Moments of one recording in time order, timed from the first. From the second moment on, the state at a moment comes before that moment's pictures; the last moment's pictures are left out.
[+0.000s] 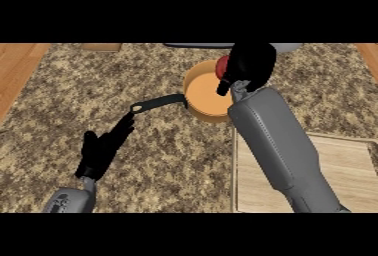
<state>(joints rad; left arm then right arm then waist) -0.12 0.18 -0.14 -1.35 0.06 -0.11 0.14 -0.91 -0.01 0.16 -1.15 1.18 0.13 1.01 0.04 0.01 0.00</state>
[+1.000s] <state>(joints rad) -0.15 0.17 -0.14 -1.33 0.05 -0.12 0.13 -1.15 0.00 -0.04 -0.70 0.91 -0.27 0.92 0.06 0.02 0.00</state>
